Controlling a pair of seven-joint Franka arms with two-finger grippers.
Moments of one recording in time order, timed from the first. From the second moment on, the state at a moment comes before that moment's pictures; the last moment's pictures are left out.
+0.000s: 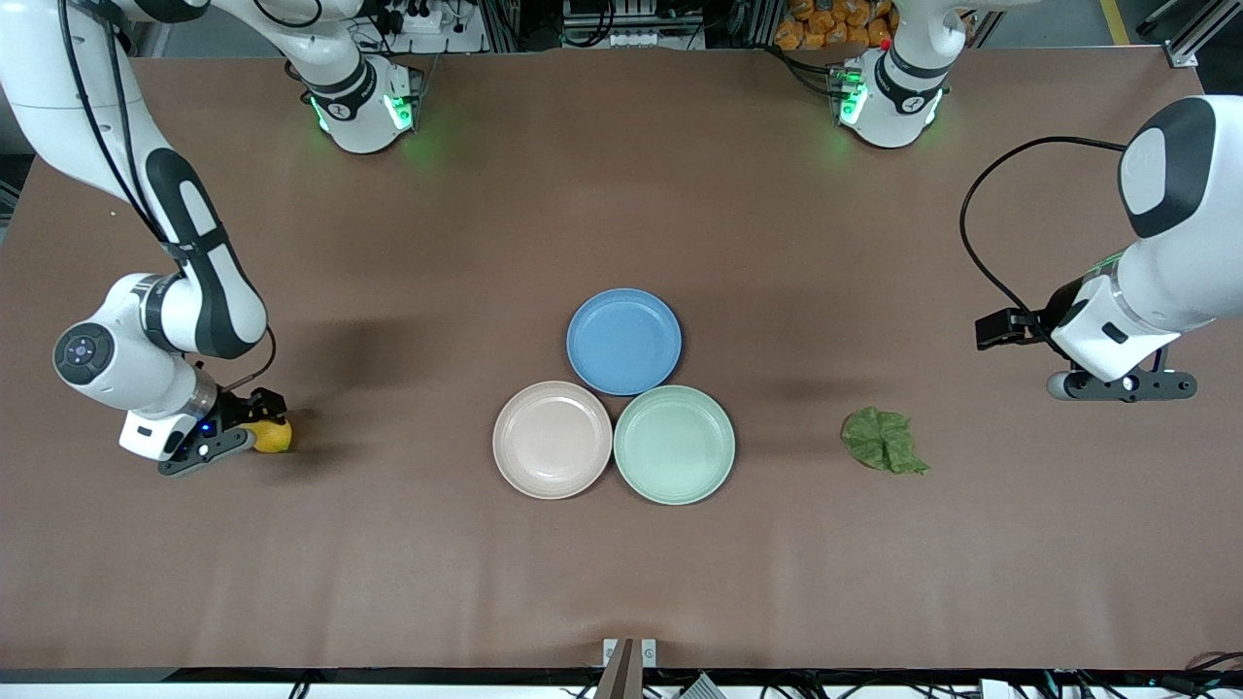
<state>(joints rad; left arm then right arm) -0.10 0.22 0.02 -1.61 -0.01 1.73 -0.06 -0.12 0.58 -0.02 -1.88 0.00 2.51 -0.58</state>
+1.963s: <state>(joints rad) -0.10 0.31 0.02 -1.59 -0.06 1.76 -0.06 -0.07 0.56 -0.01 -1.78 0.00 2.33 -0.55</state>
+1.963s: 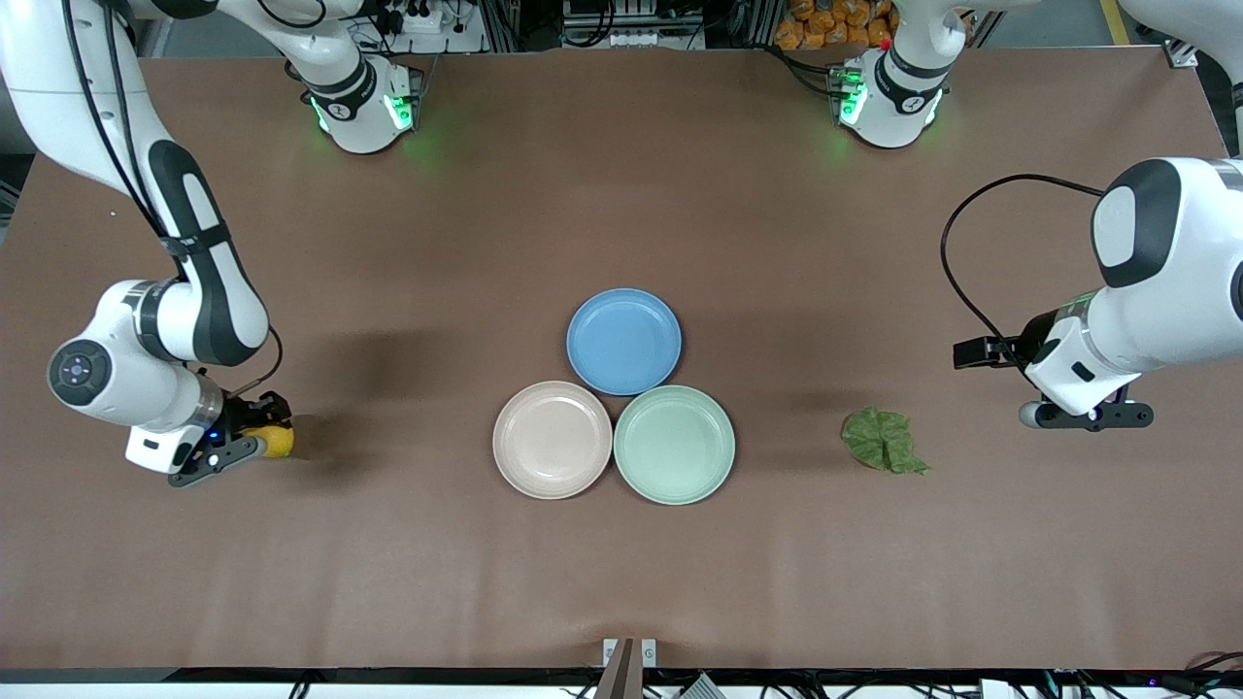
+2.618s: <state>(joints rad) -0.11 0.34 0.02 -1.59 -0.06 1.79 -0.02 -0.06 0.39 0.01 -1.75 0.01 2.08 -0.57</state>
